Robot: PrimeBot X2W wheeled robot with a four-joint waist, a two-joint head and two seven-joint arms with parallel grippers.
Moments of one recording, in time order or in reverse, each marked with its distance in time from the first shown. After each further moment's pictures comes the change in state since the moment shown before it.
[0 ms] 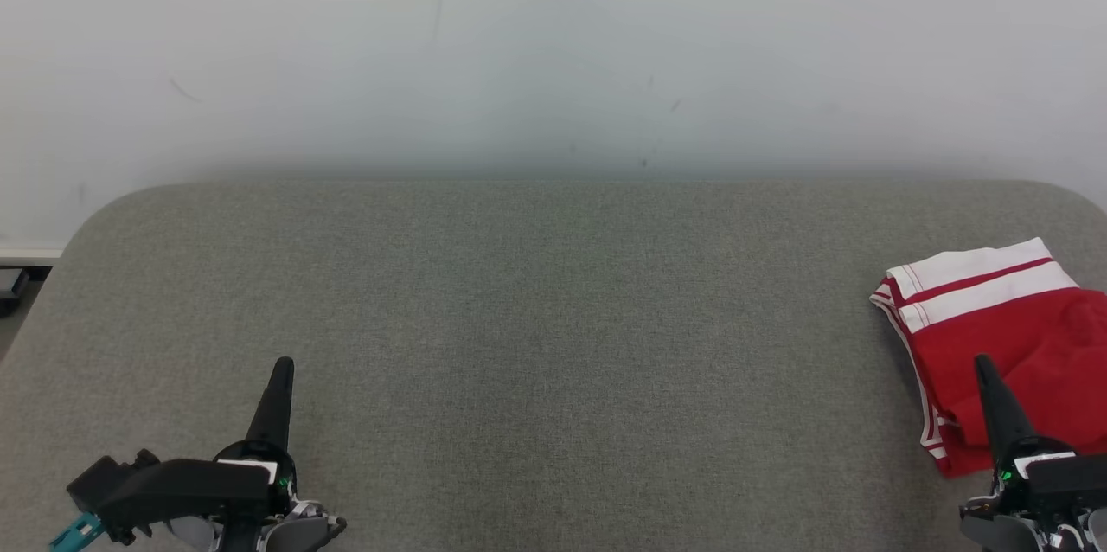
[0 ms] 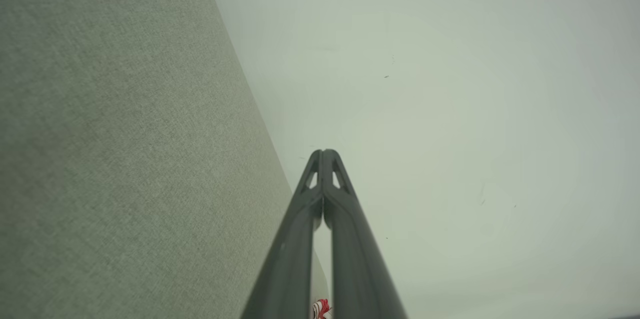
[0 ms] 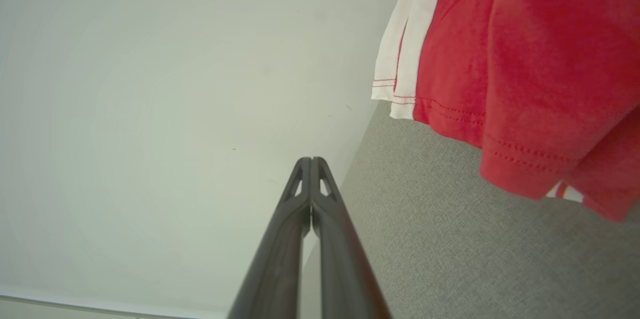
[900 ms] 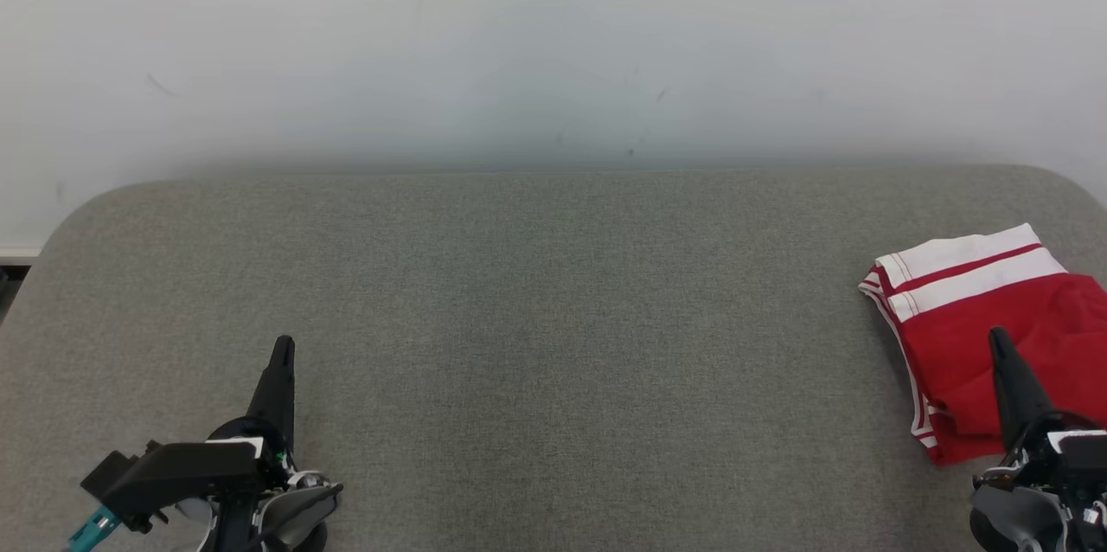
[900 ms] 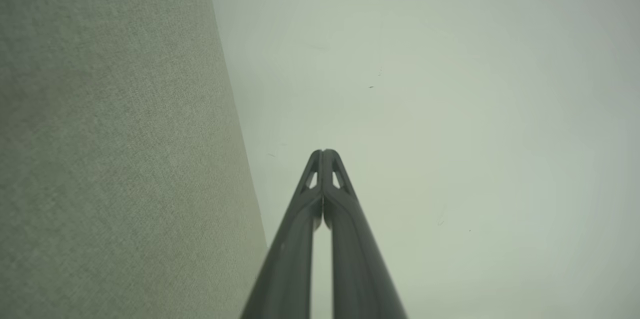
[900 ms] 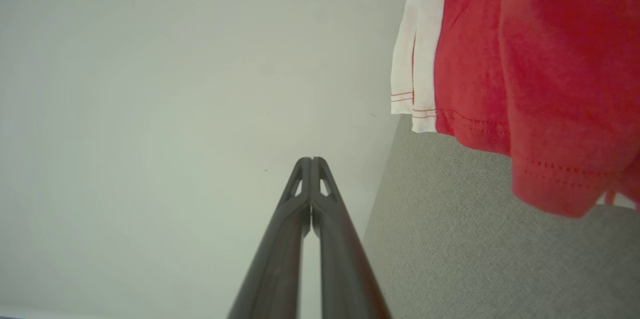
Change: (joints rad) left arm -0.062 -0.042 0.033 0.067 -0.165 -0.044 0.013; right arm -0.055 -0.003 -0.033 0.024 0.176 0.000 0.044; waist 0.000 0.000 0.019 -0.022
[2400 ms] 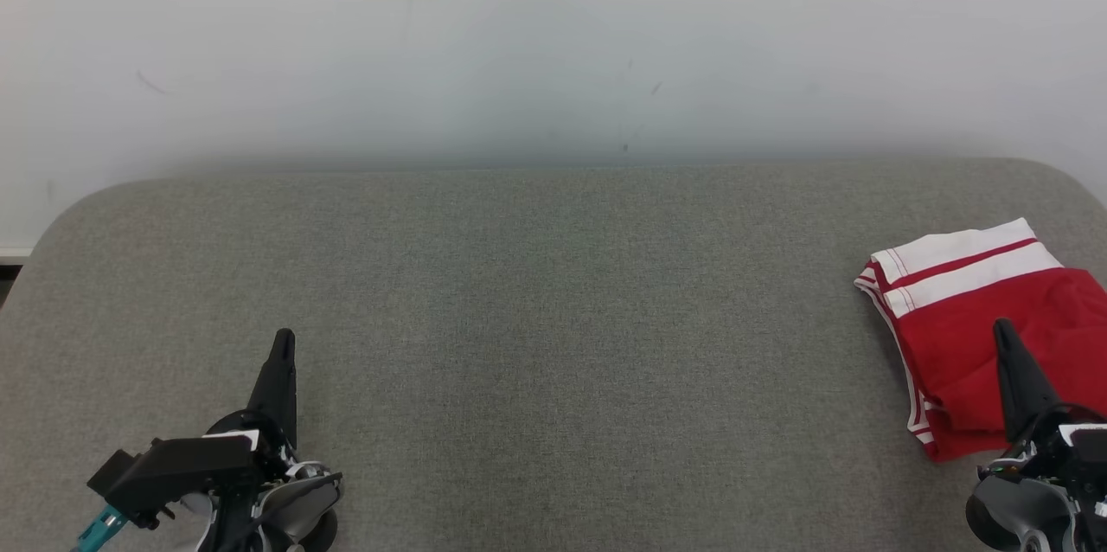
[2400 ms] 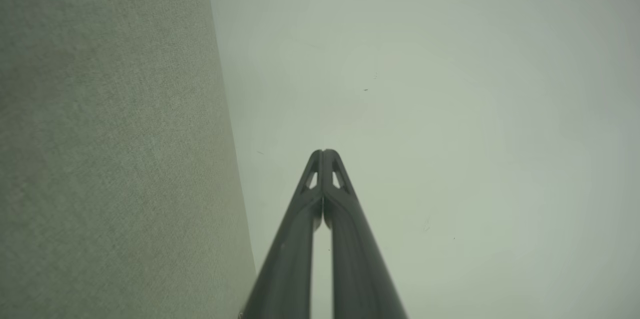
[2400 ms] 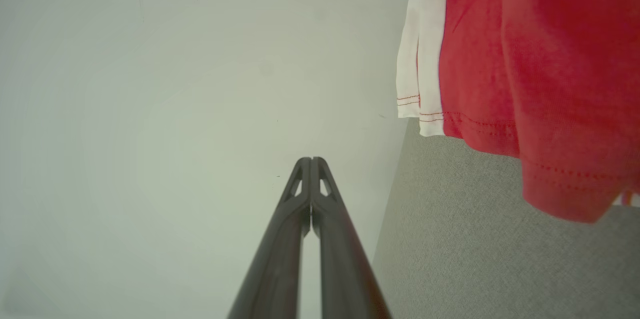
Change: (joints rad) left arm -0.022 -0.016 0.012 0.025 -0.062 -0.017 0.004; right arm -0.019 -0.002 -0.013 0.009 0.066 0.000 0.016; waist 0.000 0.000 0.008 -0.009
